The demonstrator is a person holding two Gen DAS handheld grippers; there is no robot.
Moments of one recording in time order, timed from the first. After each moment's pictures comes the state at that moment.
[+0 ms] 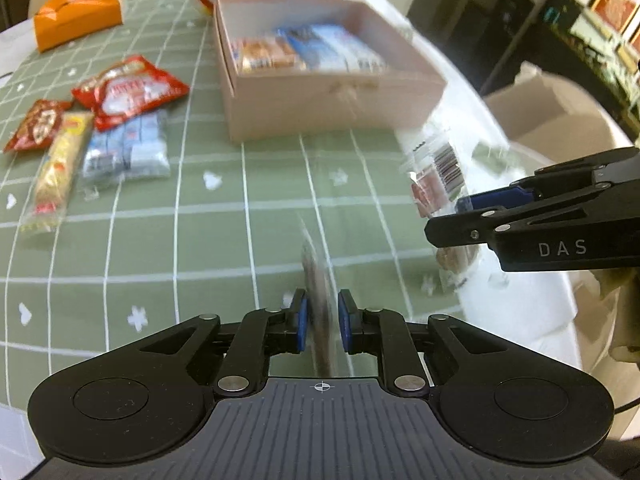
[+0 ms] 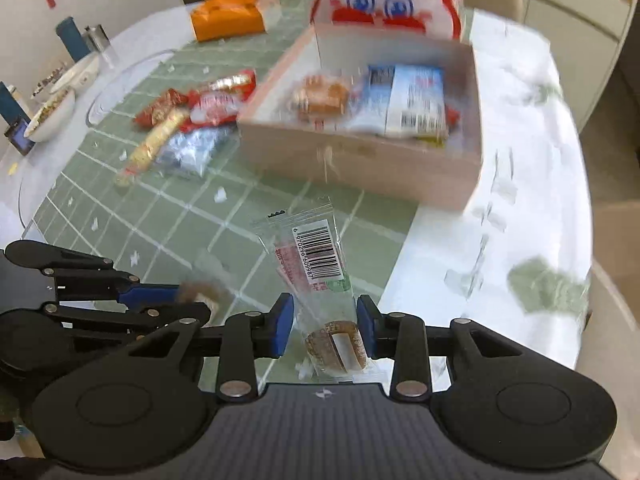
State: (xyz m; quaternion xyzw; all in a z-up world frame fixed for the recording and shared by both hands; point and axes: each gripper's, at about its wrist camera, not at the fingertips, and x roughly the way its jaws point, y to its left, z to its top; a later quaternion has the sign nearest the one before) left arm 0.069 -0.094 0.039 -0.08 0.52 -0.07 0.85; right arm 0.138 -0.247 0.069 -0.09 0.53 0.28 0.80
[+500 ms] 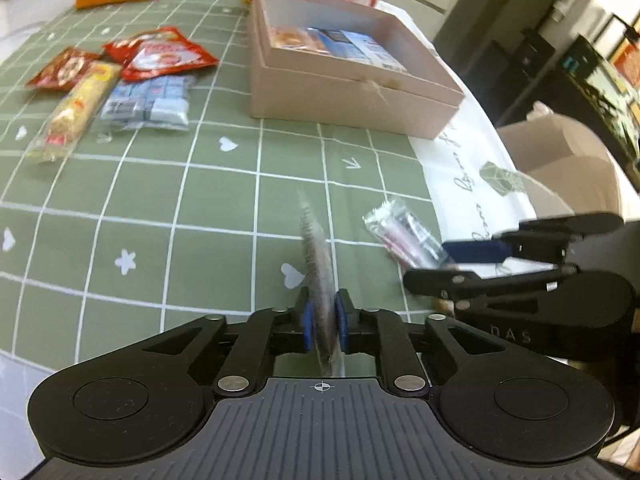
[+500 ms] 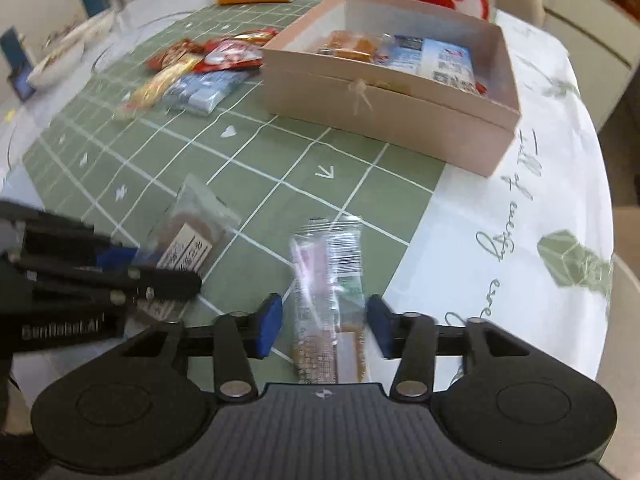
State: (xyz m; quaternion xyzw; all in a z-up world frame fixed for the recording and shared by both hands) left arm 0.046 -0.087 0.025 -0.16 0.49 -0.04 0.86; right arm 0.105 -0.236 0.036 -0.16 0.49 0.30 0.80
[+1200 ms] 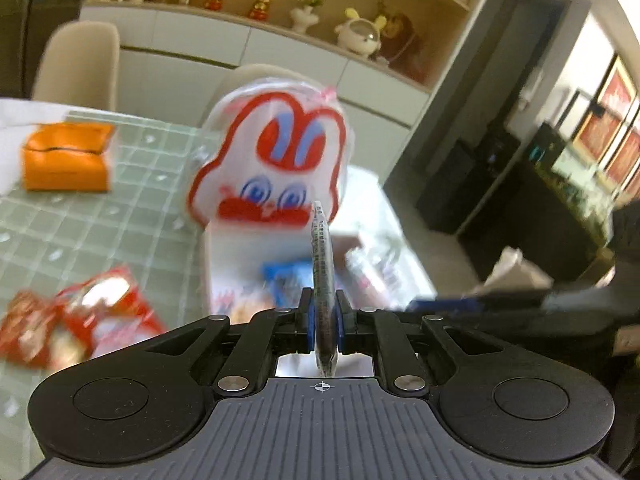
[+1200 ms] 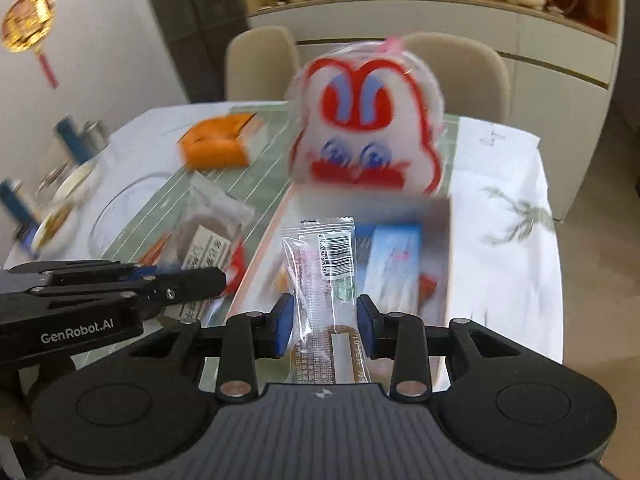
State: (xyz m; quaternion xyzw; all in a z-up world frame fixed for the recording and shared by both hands) left arm 0.210 -0.042 0.152 -0.19 0.35 -0.07 0.92; right arm 0.265 -0.227 0.158 -0.02 0.44 0.28 0.85
